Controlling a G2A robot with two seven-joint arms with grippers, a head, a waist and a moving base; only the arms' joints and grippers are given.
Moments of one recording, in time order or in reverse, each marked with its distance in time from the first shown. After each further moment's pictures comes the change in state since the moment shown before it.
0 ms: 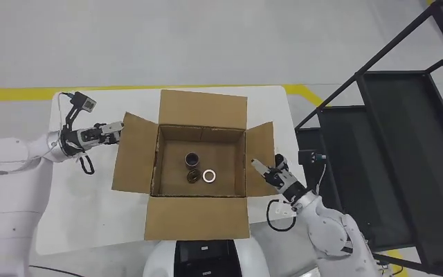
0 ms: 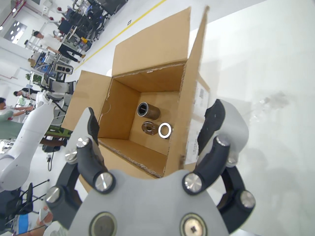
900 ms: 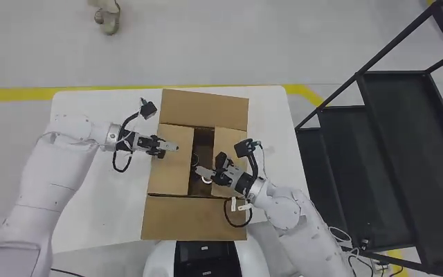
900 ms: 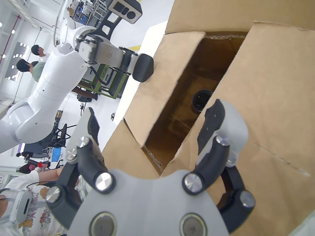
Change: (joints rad) left arm -0.245 -0.085 0.427 0.088 0.231 0.086 -0.065; right arm 0.303 0.003 -0.324 0.198 -0.006 0.014 0.100
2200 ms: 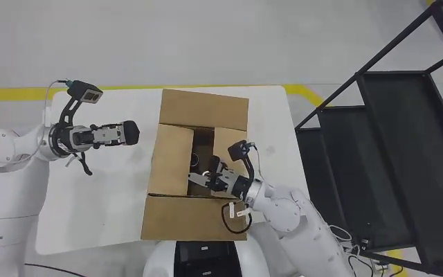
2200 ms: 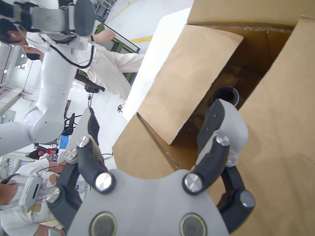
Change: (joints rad) left arm 0.286 0.113 -0.469 -0.339 -0.412 -0.030 -0.013; right arm -0.026 0.043 -0.014 -0.093 0.052 -0.016 0.057
